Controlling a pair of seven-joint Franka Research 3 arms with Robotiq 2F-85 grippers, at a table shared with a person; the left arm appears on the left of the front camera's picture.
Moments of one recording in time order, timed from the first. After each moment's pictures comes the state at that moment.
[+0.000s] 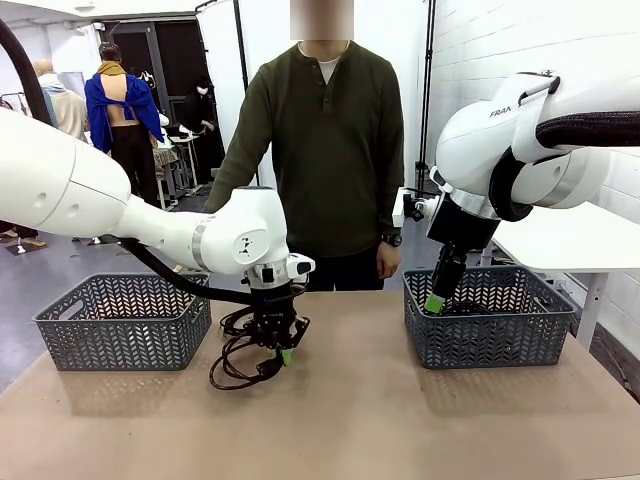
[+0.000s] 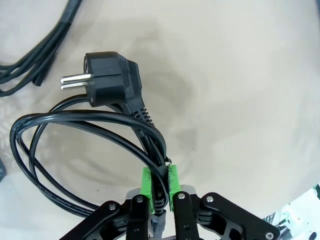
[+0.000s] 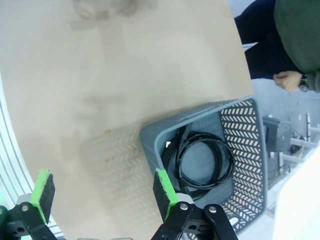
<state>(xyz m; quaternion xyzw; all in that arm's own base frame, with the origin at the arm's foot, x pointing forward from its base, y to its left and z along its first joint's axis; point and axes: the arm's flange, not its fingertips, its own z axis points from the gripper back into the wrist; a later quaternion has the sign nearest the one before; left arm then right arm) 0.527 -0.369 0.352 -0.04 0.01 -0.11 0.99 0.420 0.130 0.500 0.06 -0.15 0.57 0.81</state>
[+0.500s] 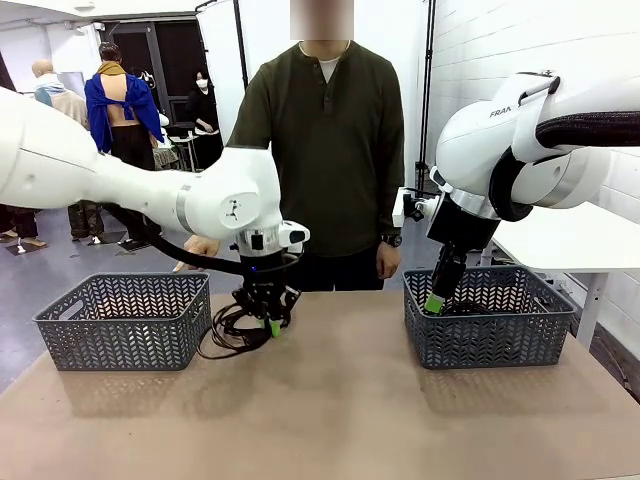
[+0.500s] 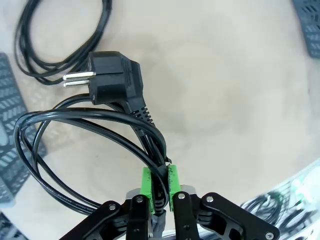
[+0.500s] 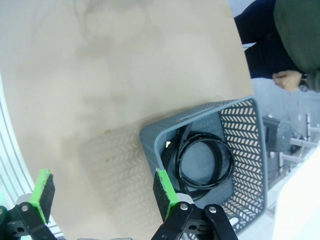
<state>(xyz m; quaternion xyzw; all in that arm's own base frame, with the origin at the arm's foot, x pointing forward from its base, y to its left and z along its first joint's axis) 0.511 -0.358 0.431 0.00 -0.01 -0.17 0.99 0.420 0.130 0.500 0.06 -0.15 0.57 0.81</state>
